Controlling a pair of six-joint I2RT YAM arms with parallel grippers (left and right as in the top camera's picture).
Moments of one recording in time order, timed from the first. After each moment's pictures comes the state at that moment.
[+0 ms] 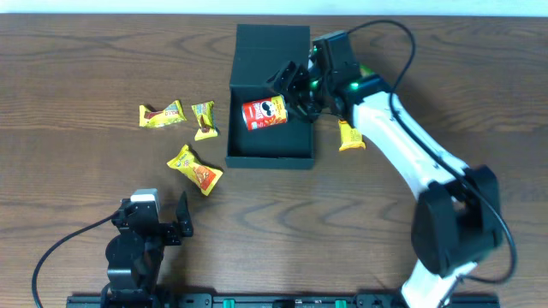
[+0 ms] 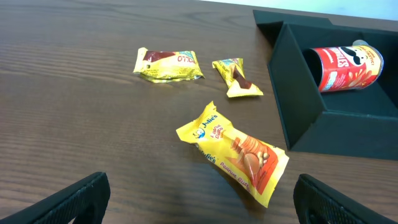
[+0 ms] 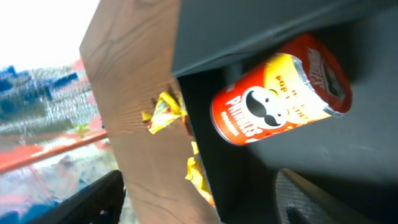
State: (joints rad) left arm -0.02 0.01 0.15 -0.54 0.02 -0.09; right arm 0.40 1.87 1.50 -0.49 -0.47 1.04
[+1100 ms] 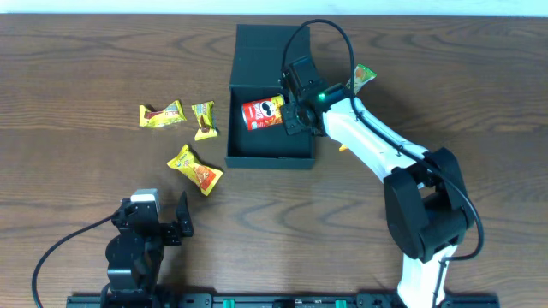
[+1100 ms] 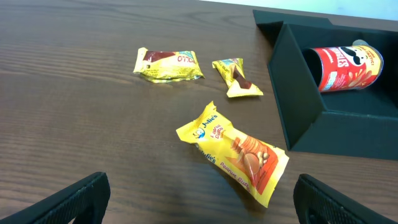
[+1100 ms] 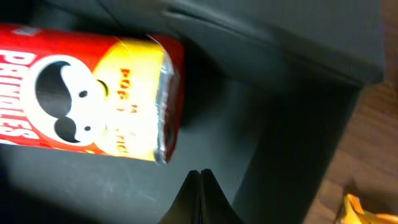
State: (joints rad) left arm -0.02 0.01 0.15 -0.54 0.02 -0.09; right arm 0.50 2.03 1.50 -0.60 0.05 0.15
